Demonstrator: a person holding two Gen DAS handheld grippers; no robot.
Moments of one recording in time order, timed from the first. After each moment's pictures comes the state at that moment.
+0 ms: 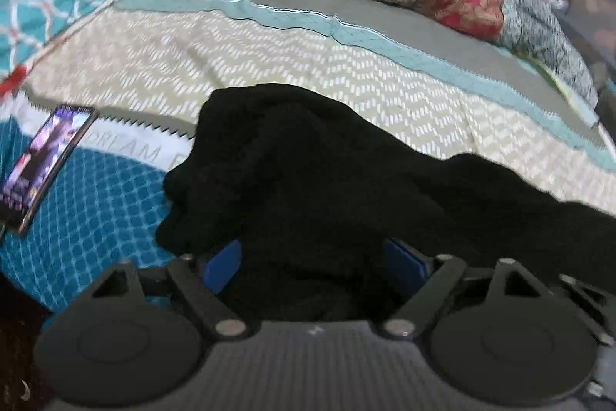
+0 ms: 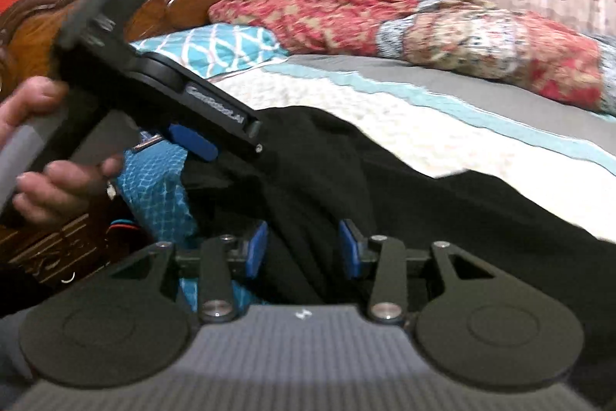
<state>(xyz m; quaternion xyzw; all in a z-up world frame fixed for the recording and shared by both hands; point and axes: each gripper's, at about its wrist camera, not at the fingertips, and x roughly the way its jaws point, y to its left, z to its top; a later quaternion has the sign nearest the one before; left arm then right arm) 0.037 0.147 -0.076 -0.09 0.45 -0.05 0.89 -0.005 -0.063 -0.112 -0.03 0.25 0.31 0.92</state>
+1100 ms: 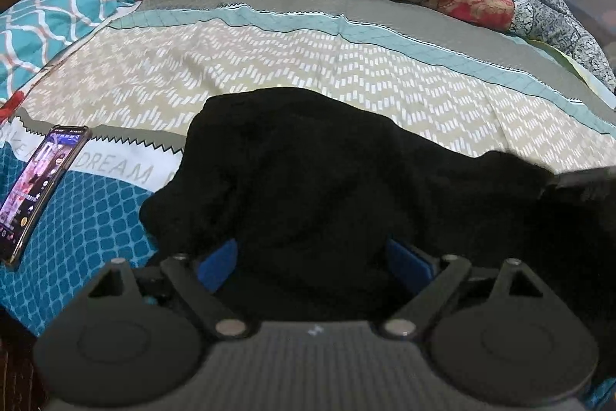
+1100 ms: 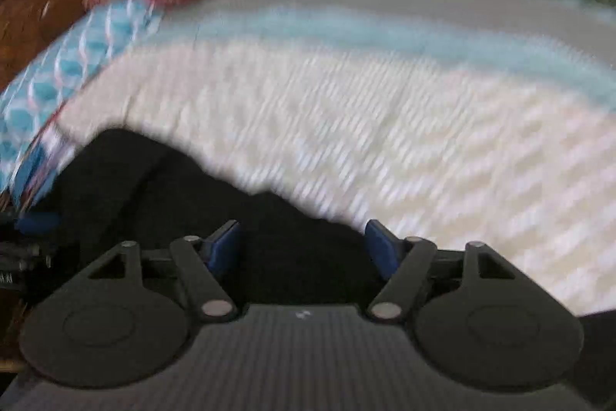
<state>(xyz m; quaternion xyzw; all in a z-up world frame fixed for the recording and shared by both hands) 0.059 0.132 -0.109 -0.04 0.43 -0.03 0.90 0.140 -0.152 -0.114 0.04 0.43 0.21 0.87</state>
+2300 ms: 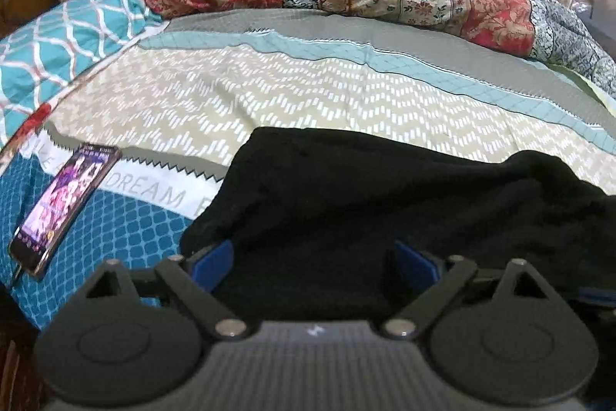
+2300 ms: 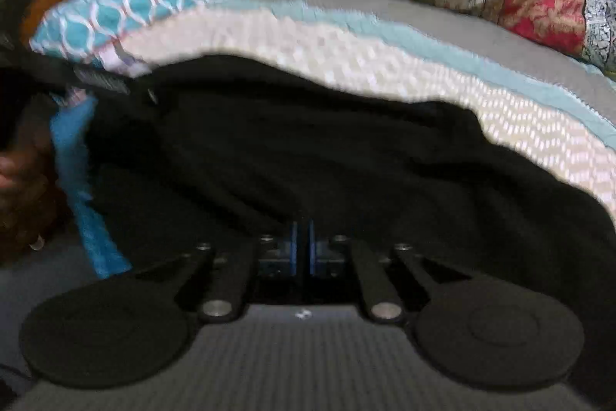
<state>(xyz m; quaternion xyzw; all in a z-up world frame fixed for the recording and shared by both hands) 0.058 0.142 -0.101 -0.04 0.40 0.01 0.91 0.004 -0.121 -0.090 -0.04 0.34 0.27 0.90</state>
